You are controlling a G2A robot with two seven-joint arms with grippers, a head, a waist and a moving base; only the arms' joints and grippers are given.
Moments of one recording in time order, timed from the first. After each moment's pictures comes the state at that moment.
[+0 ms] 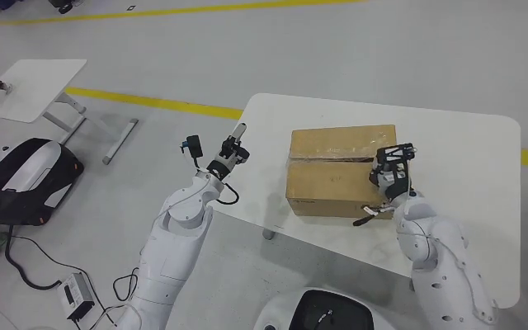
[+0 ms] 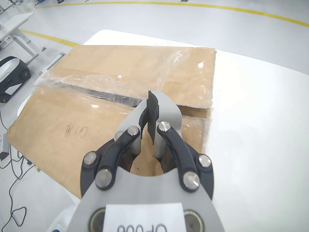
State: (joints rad) left arm 1.25 -1.25 -1.62 -1.63 -0.11 0.04 -0.28; right arm -0.98 -1.47 1.24 -1.48 -1.34 -0.11 0.46
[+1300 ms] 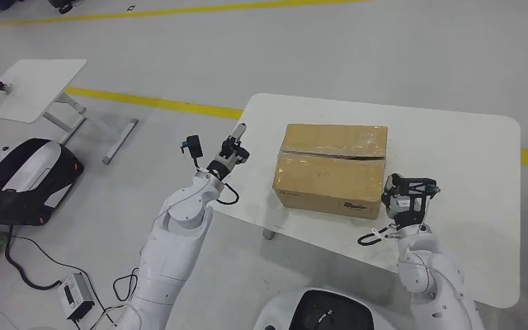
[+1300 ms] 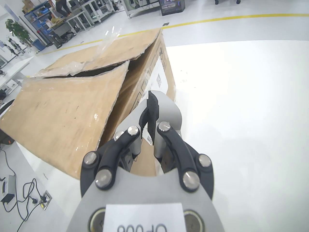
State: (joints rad) left arm 1.25 -1.25 -1.62 -1.63 -0.11 0.04 -0.28; right arm -1.16 -1.46 1.29 -1.45 -1.29 -0.07 0.09
